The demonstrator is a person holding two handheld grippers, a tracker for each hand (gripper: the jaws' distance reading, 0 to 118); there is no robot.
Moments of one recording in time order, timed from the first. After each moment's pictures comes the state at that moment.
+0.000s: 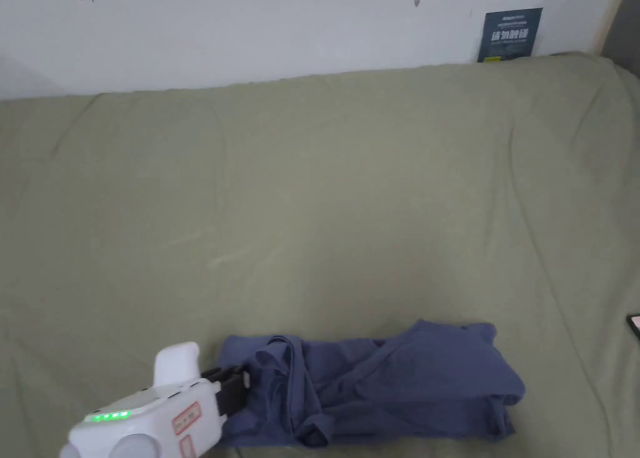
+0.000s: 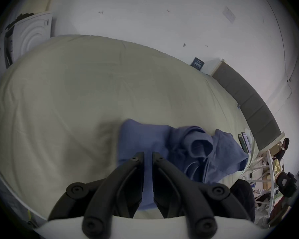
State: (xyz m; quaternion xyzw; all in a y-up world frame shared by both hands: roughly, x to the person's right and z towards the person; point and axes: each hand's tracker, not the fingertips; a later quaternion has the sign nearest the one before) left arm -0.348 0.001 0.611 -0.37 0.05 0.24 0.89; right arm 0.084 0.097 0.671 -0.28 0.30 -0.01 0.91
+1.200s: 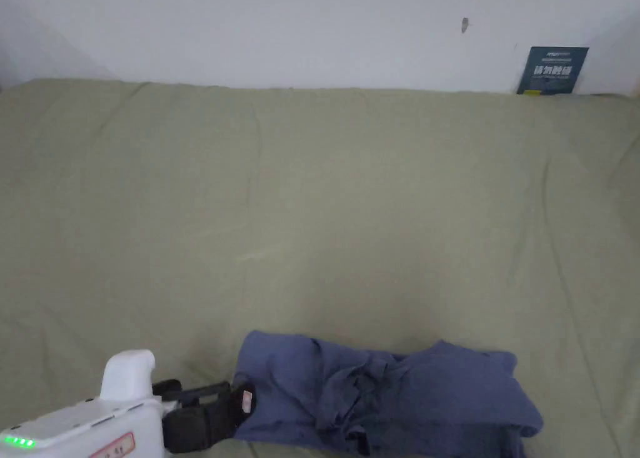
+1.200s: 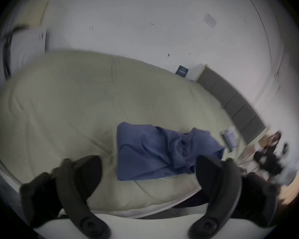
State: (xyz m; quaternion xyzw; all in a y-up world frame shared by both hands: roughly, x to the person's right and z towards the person) left arm -0.407 0.055 0.692 -0.32 -0.01 0.30 0.90; right arm 0.062 0.102 0.658 -0.26 0.32 0.01 0.91
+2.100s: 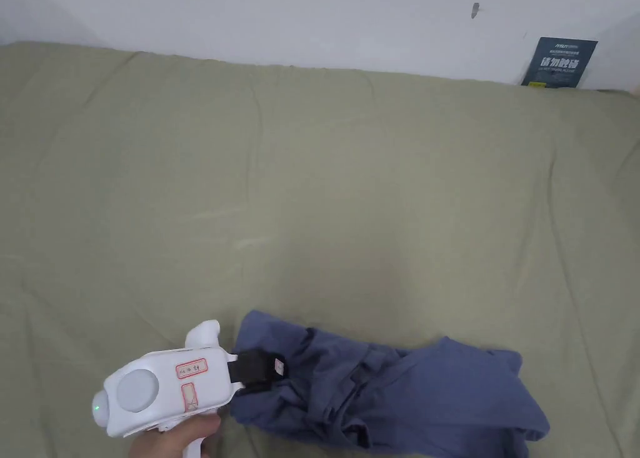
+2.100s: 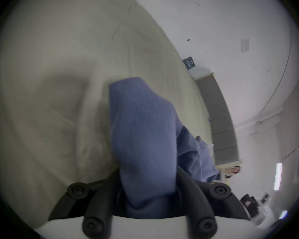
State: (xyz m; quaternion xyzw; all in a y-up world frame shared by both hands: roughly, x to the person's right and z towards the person) left arm -0.412 -0.044 0.600 -0.38 -0.02 0.43 0.82; right arm 0.050 0.103 0.661 -0.30 0.30 0.04 0.90
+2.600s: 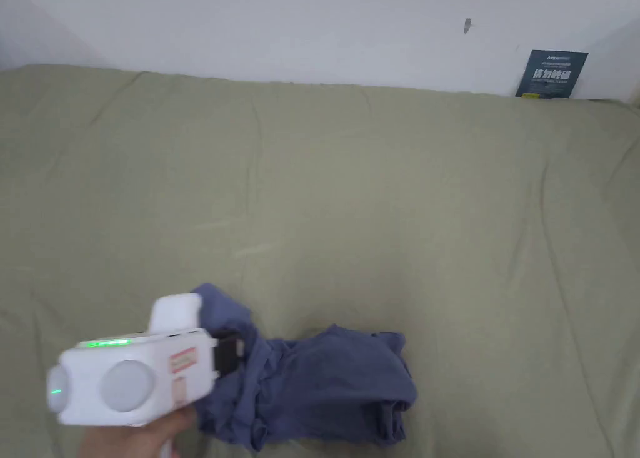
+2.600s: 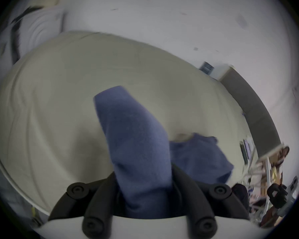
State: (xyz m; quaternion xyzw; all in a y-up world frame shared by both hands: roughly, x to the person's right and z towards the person) left arm -0.368 0.059 0.603 -0.40 0.05 0.23 0.89; right arm 0.046 0.103 0.671 -0.28 0.33 0.03 0.90
